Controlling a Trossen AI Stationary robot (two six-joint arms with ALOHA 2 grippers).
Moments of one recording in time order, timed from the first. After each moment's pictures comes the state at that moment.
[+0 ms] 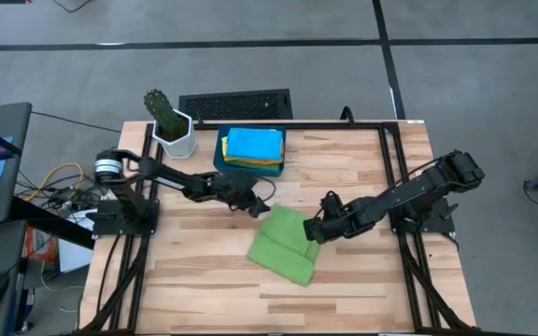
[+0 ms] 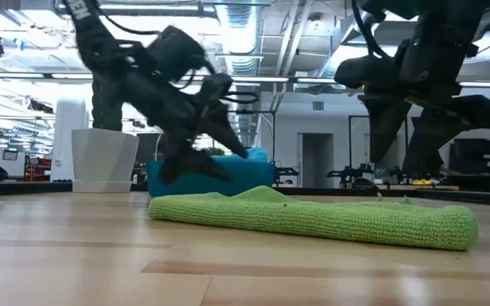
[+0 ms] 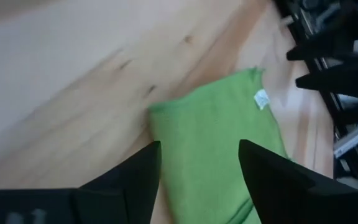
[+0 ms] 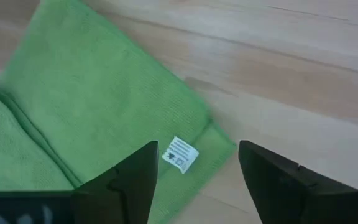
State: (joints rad) left arm 0.13 1.73 0.71 0.41 0.17 -0.86; right arm 0.34 1.55 0.91 -0.71 0.28 1.55
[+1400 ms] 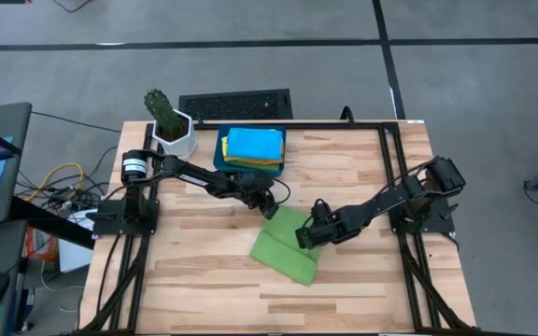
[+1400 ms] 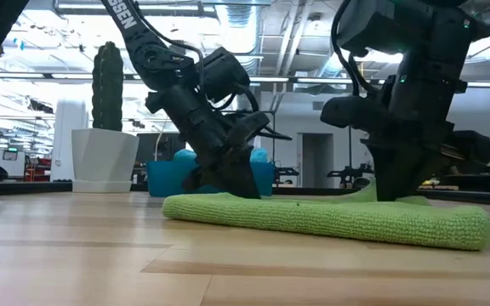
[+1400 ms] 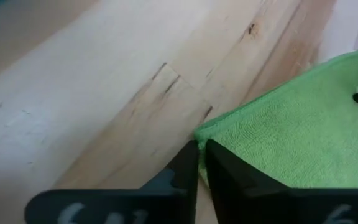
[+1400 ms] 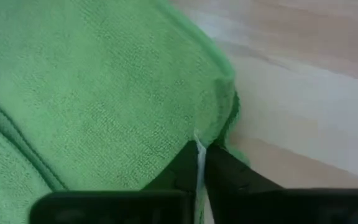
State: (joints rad) left arm 0.14 1.95 1.00 0.08 0.09 -0.66; right arm 0.33 1.72 0.91 -0.55 0.20 1.52
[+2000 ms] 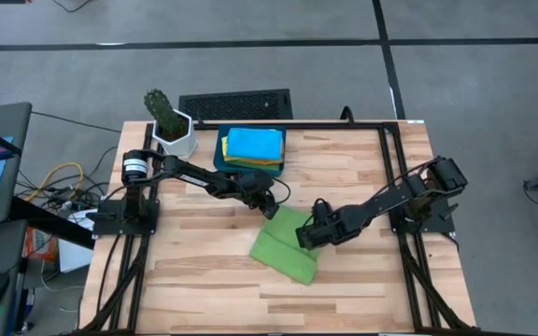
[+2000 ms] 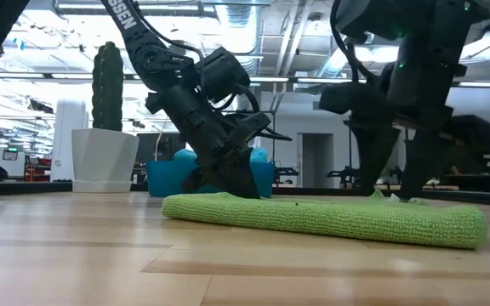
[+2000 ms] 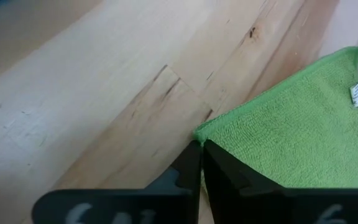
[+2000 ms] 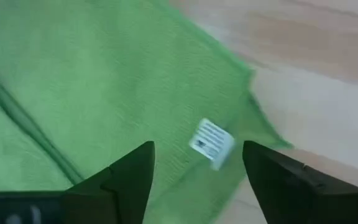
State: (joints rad) left arm 0.14 1.95 1.00 0.10 0.08 -0.67; right arm 0.34 1.71 0.97 -0.65 0.22 1.55
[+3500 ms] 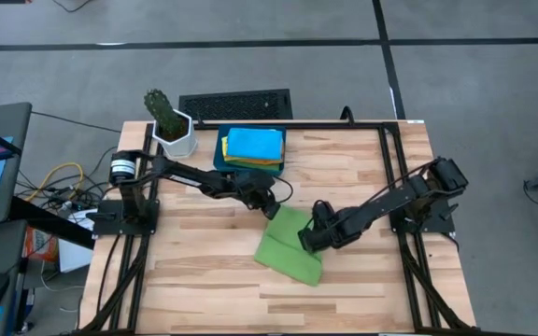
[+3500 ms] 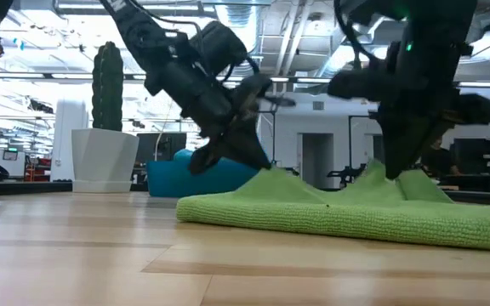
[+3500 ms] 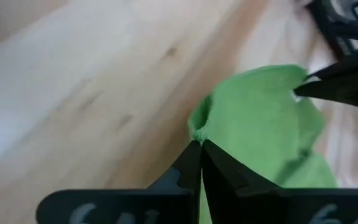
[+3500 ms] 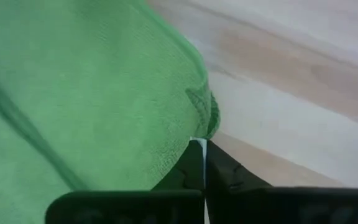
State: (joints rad) left arm 0.11 1.85 1.00 0.12 0.15 -0.75; right arm 0.37 1.71 1.05 -0.83 0.29 1.48
